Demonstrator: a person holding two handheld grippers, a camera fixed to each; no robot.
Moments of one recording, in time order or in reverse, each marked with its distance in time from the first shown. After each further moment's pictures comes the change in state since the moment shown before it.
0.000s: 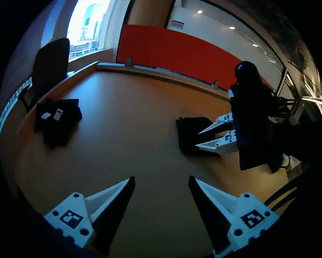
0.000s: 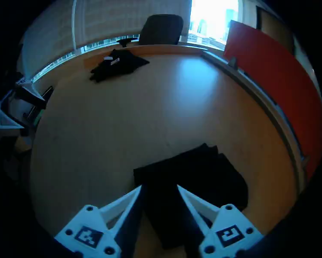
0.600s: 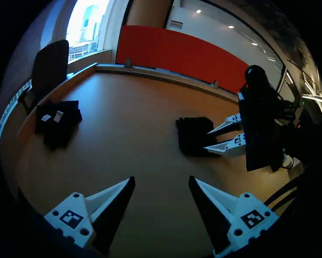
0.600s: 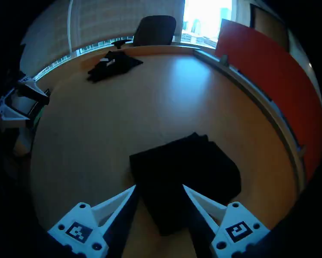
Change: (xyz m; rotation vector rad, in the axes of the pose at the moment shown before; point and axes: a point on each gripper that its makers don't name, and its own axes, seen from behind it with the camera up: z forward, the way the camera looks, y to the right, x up) left arm 0.001 0.001 0.000 0.006 0.003 0.013; right arm -0.021 0.006 -0.022 -0.031 0.001 0.036
